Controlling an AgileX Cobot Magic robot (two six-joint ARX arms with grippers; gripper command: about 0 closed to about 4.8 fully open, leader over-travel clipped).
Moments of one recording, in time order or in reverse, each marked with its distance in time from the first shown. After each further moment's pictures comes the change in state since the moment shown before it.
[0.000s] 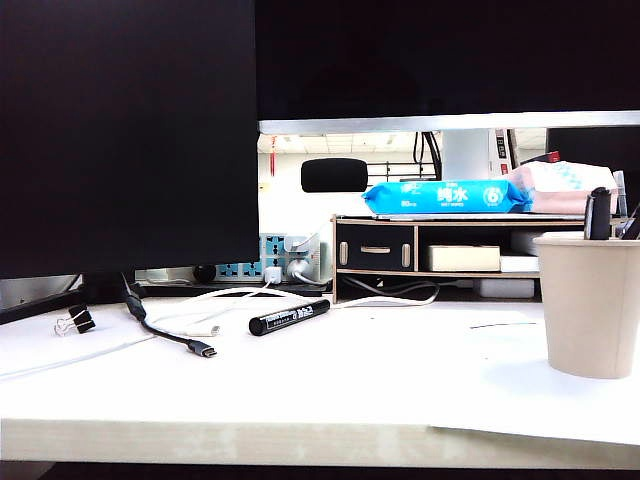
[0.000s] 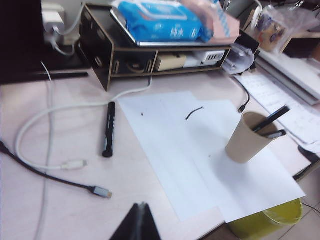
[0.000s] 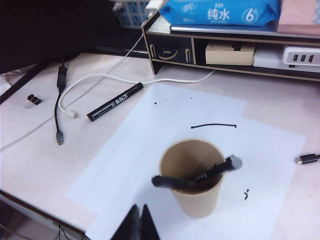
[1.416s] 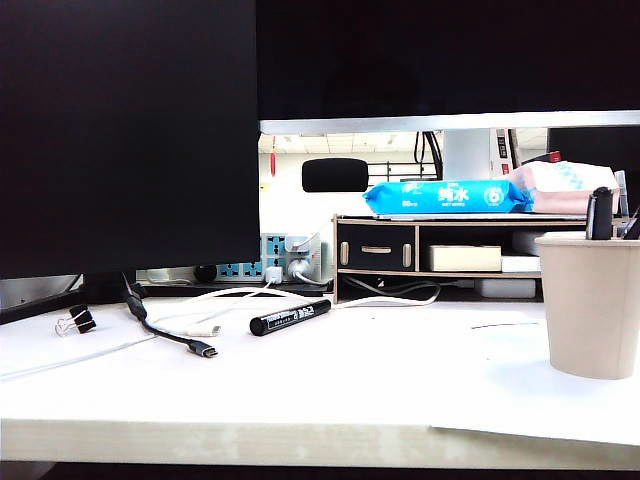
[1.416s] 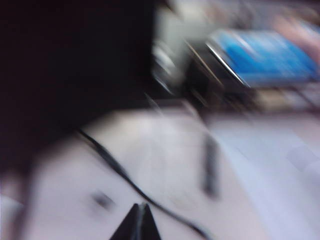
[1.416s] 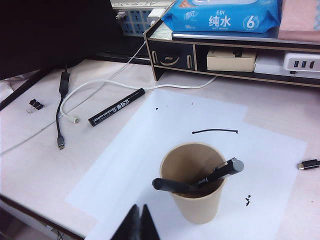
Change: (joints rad) left arm 0.217 -0.040 -0.090 0.146 -0.135 0.113; right arm 0.000 -0.051 -0.034 0.021 0.000 0.000
